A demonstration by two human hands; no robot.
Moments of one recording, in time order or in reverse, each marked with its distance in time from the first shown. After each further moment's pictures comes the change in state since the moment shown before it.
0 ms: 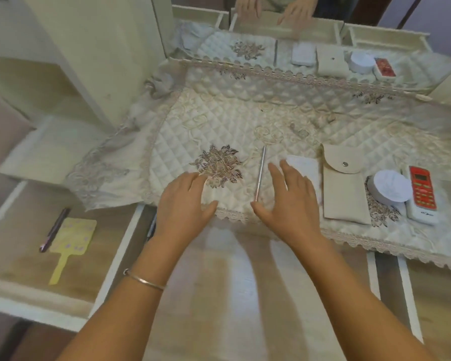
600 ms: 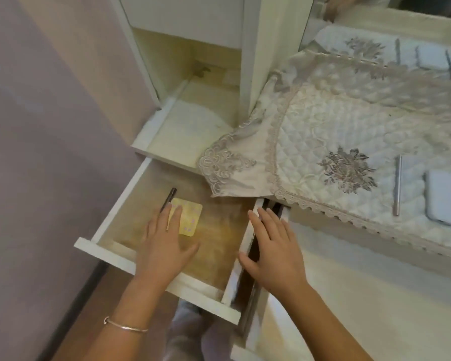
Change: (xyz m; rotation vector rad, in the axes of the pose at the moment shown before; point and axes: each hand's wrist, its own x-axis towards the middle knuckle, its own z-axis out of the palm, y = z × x) left_hand -0.144 -0.250 -0.054 0.067 -0.177 -0.412; right_hand -0.064 -0.248 0.093 0.027 -0.214 -0.256
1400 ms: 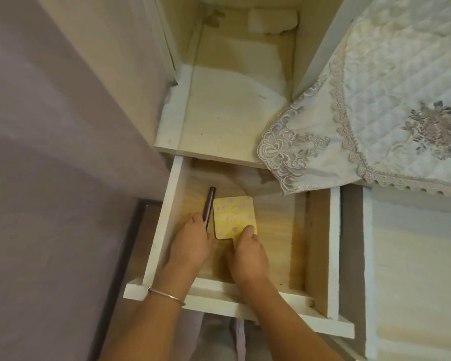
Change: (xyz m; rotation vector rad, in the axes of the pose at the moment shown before) left_hand 0.105 -0.117 0.046 -0.089 -0.376 0.021; right_hand 0.089 -0.174 0.142 0.378 -0.358 0.726
